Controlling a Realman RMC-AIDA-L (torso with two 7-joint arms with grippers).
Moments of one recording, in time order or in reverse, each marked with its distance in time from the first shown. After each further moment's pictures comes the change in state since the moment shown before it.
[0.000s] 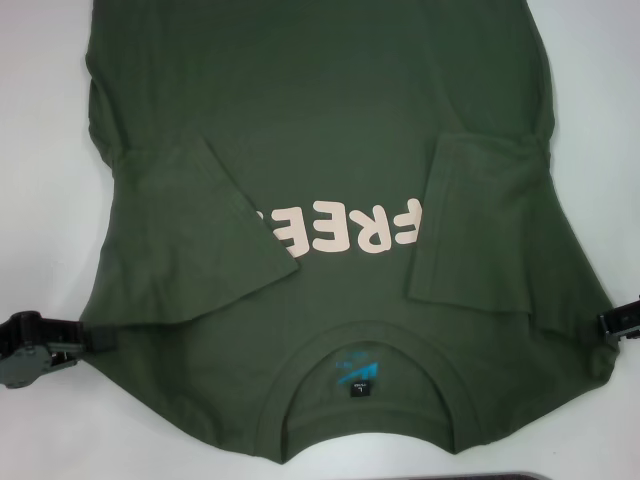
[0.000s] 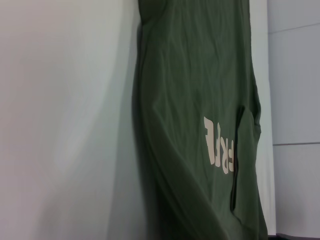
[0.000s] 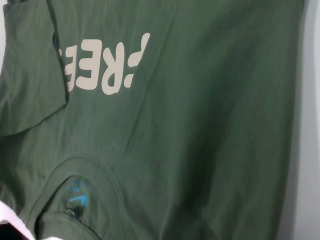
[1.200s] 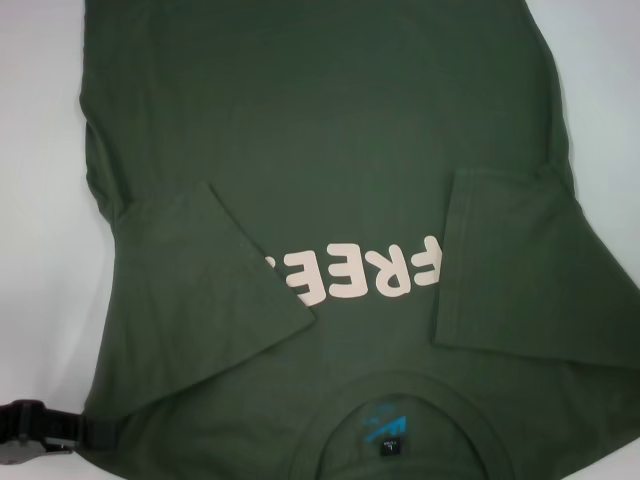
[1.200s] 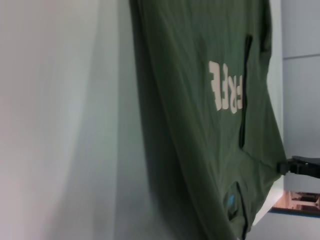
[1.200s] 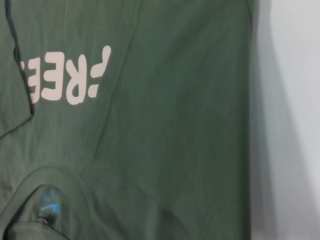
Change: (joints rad) left arm 0.040 0.007 0.162 0.050 0.049 0.120 0.037; right arm -0.090 0.001 0.013 -0.204 -0.062 -0.125 0.002
